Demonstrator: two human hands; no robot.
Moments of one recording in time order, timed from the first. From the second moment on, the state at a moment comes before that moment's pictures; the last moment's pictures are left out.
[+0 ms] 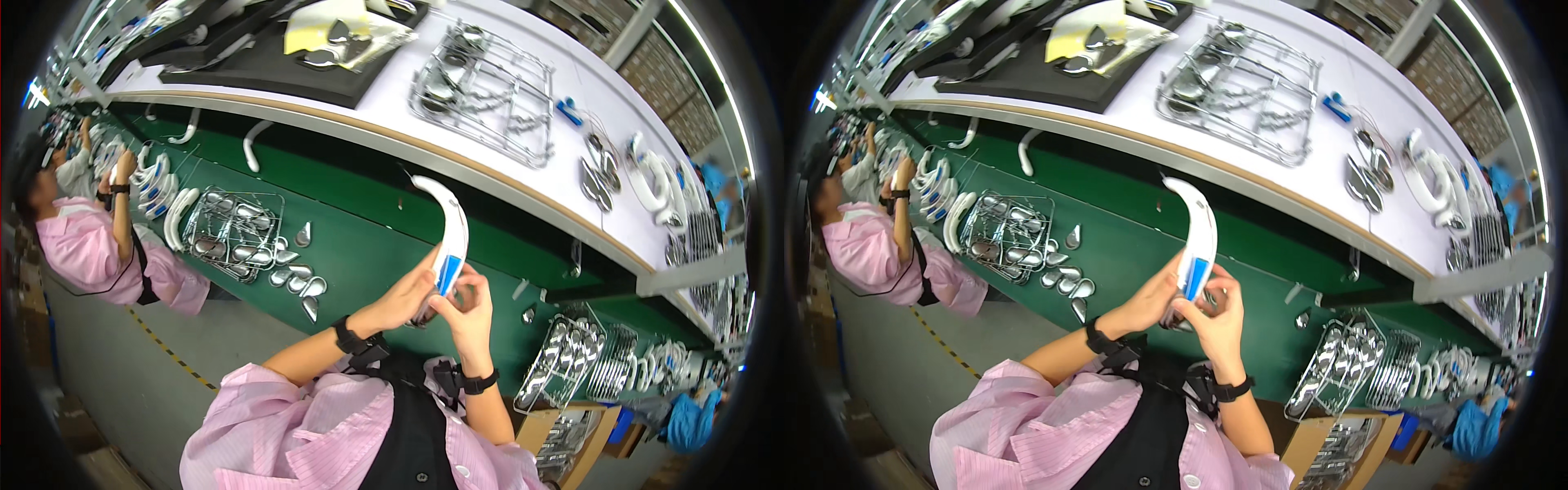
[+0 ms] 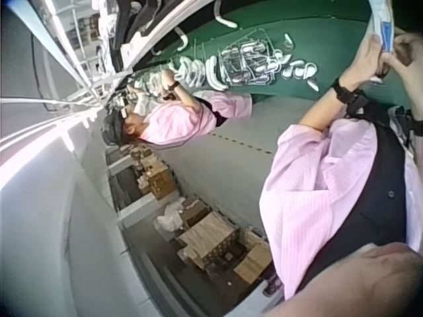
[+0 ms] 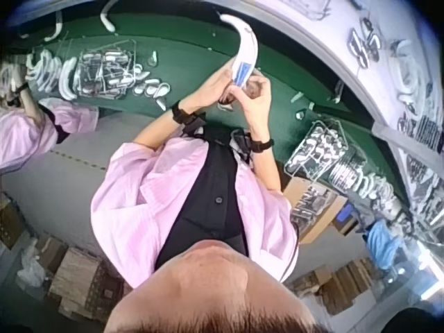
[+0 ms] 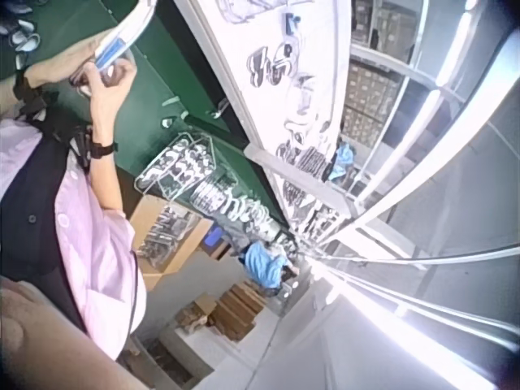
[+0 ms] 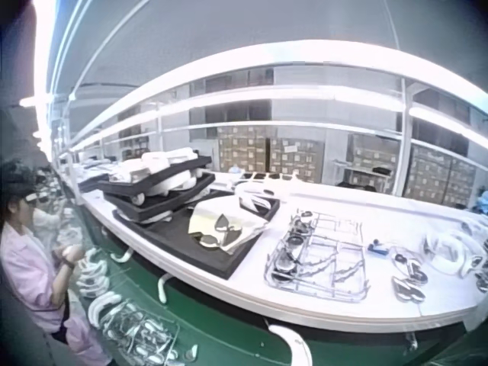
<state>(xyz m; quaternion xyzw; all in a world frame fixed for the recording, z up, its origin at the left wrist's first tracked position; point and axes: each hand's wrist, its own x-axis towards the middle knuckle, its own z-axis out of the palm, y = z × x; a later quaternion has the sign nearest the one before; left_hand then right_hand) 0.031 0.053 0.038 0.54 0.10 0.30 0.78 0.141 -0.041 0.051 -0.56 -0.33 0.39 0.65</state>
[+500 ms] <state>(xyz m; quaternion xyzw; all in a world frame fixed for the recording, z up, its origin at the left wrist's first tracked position) -0.069 0.138 -0.102 0.69 0.42 0.24 0.54 0.216 0.001 -0.090 -0.74 -0.47 0.40 0.27</state>
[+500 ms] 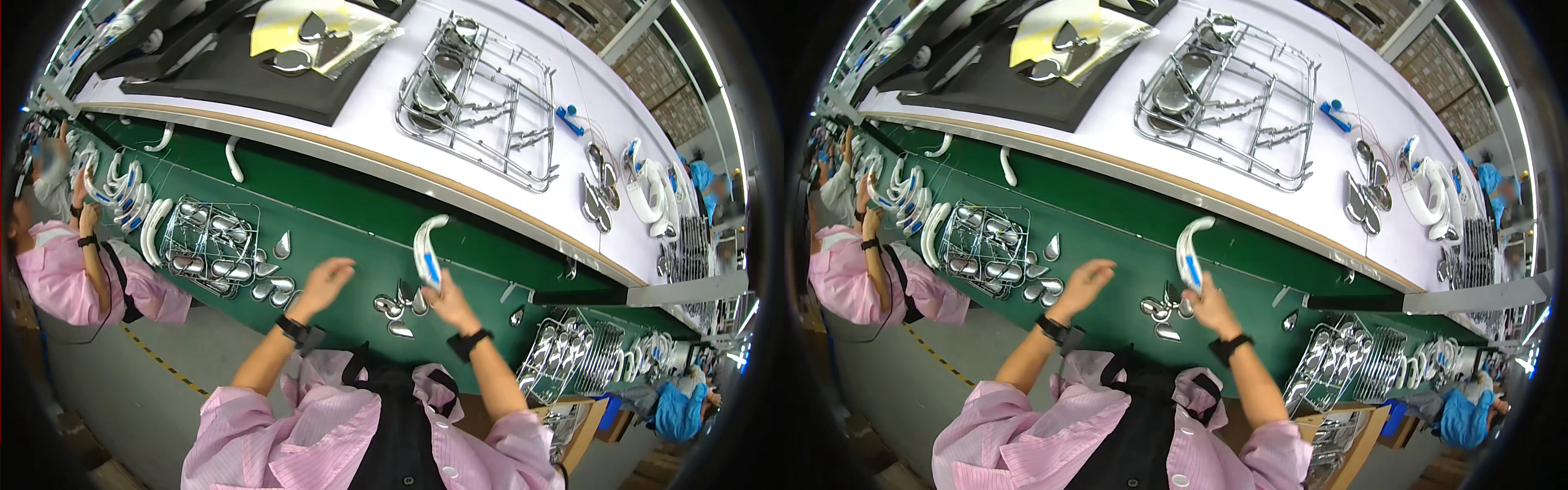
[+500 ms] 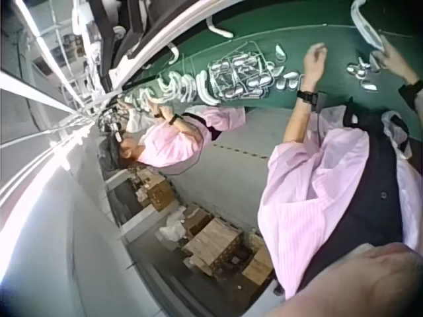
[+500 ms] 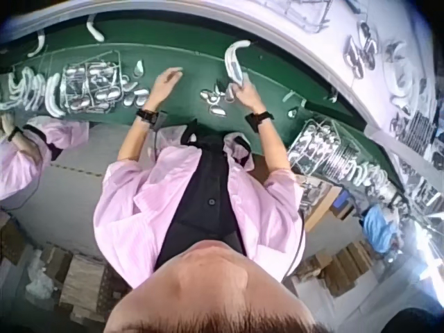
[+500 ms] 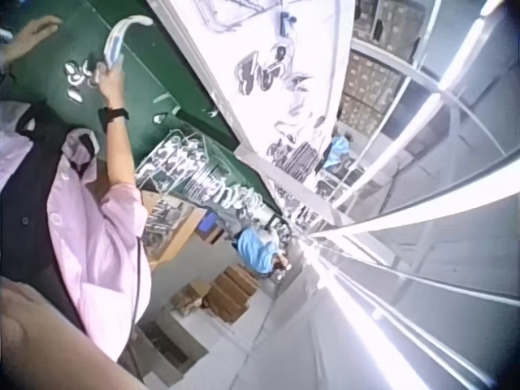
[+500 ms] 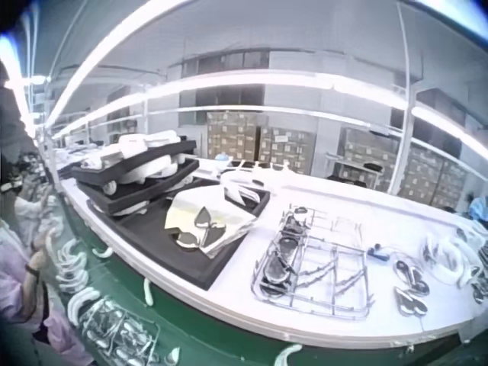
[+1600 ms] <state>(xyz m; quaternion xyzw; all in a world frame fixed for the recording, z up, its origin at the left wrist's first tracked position) -0.197 0.494 -0.376 0.62 0.71 0.28 0.19 0.231 -0.070 -0.179 -0.75 -0.02 0.41 0.52</state>
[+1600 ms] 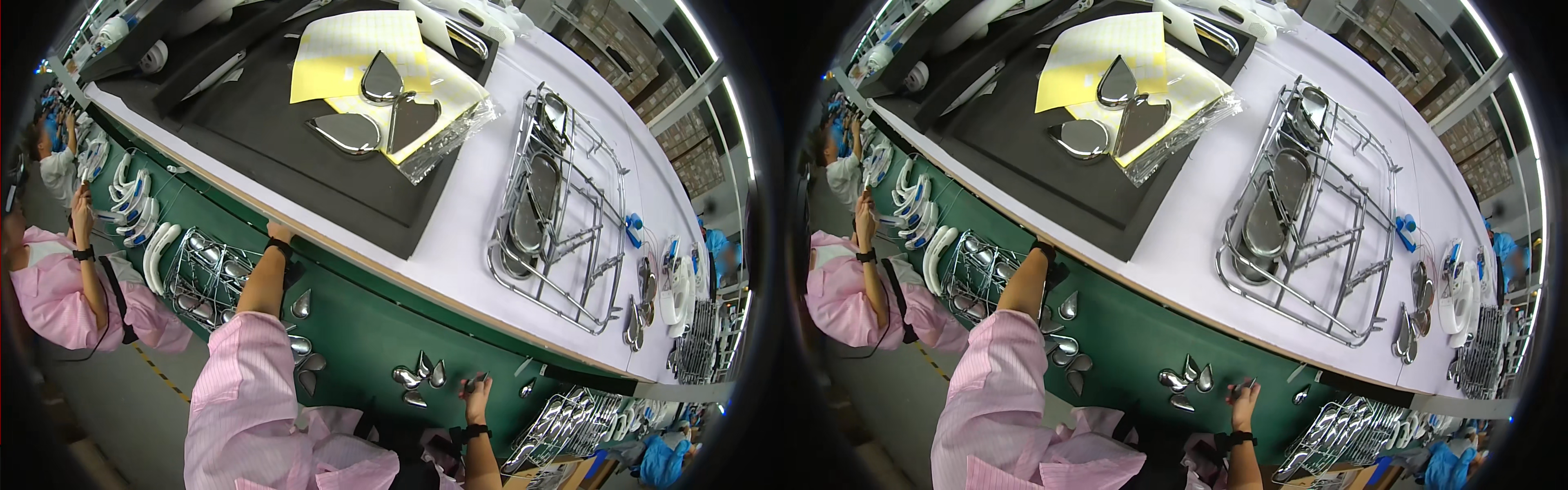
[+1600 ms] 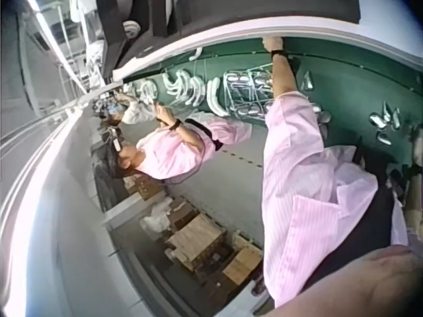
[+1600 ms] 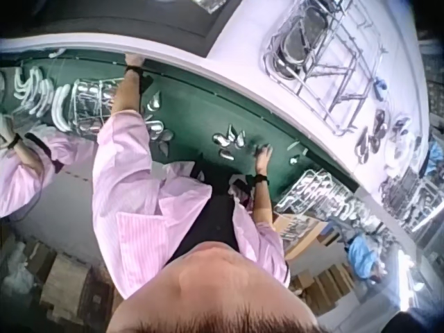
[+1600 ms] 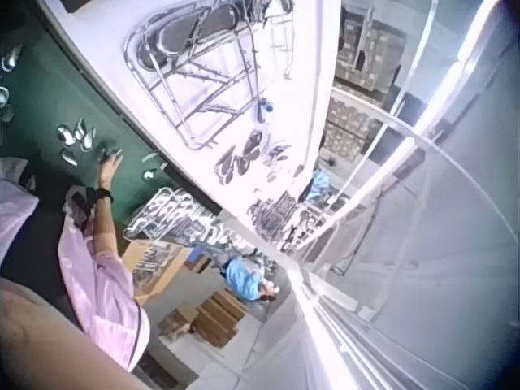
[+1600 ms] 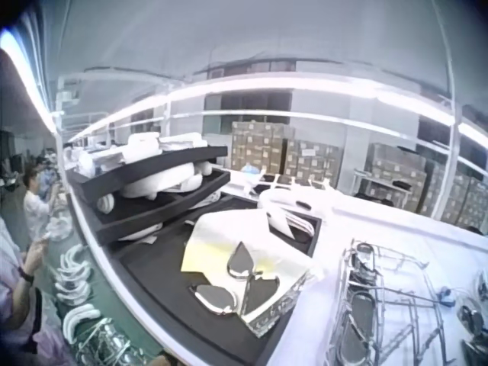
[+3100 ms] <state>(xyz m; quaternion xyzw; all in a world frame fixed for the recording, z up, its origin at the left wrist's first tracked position) -0.004 0.023 0.071 0.41 0.16 0.40 0.80 0.095 -0.055 0.107 -0.67 -0.53 0.06 0.52</state>
